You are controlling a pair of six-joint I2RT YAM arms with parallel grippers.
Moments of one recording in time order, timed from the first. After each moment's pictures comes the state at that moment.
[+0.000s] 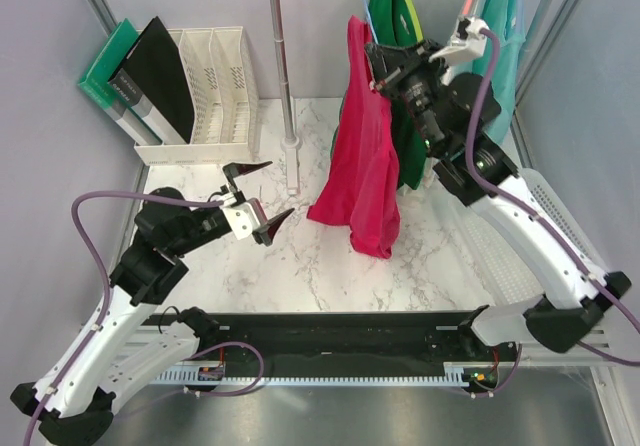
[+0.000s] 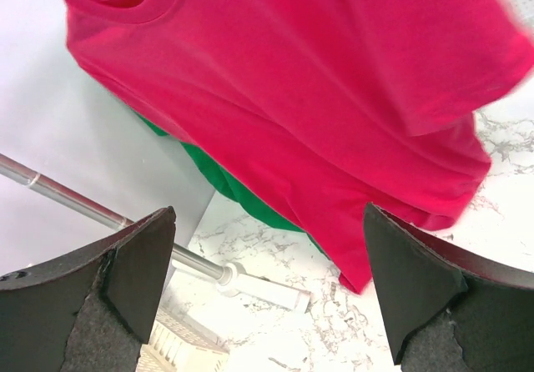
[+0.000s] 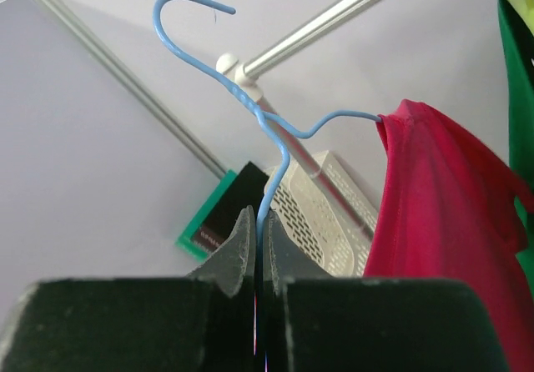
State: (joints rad) left arm -0.59 0.70 0.96 -0.25 0.44 0.64; right arm 0.66 1.34 1.64 0.00 0.31 0.61
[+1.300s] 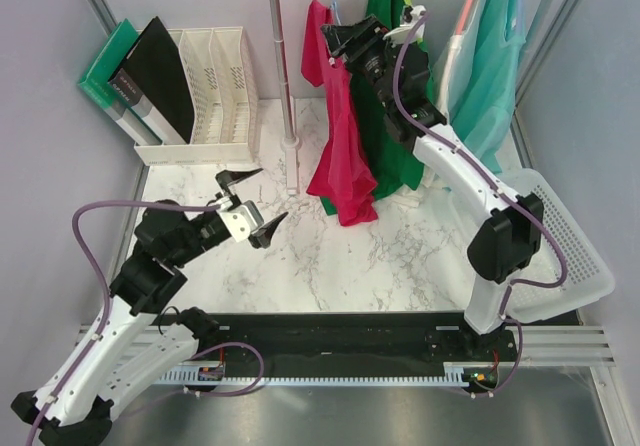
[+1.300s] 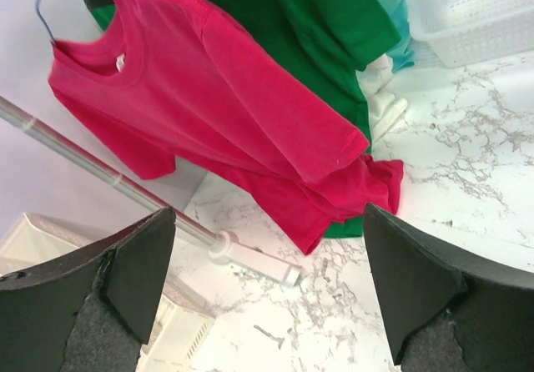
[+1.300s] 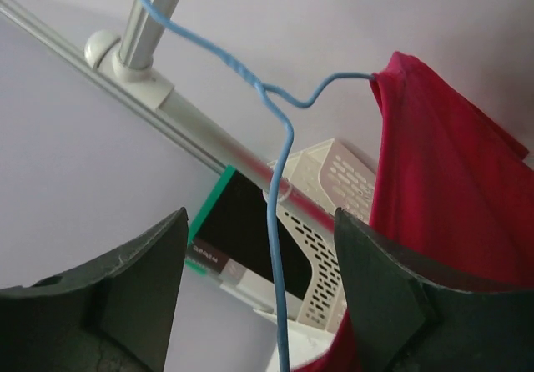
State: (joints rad) left arm -0.59 0.63 0.88 -0.24 0.36 0.60; right arm 0.51 1.86 1.87 0.26 0.11 0.84
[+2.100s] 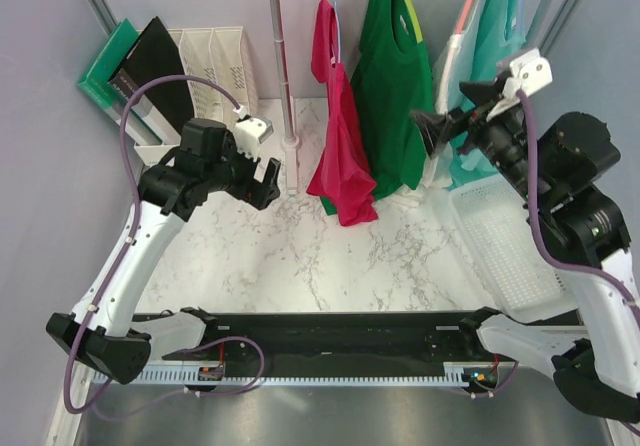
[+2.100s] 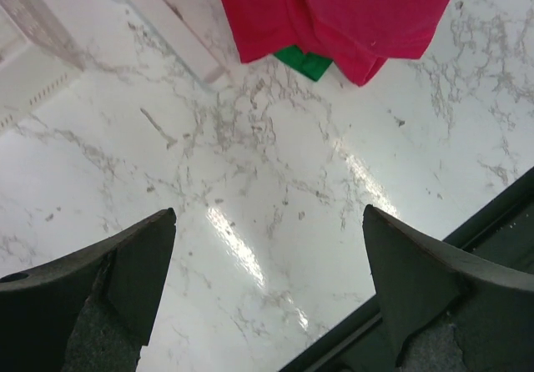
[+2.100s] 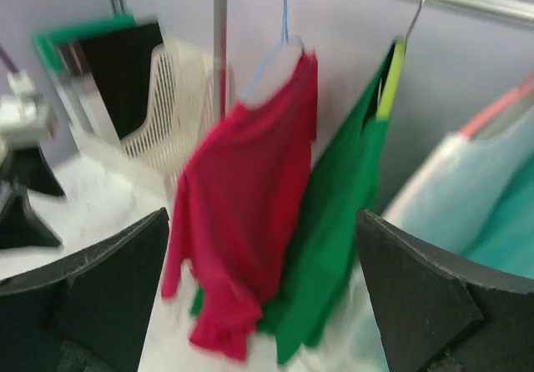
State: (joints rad) left arm -0.40 1.17 1.38 -0.87 0.21 0.16; right arm 0.51 1.06 1.69 -0.46 -0.03 -0.05
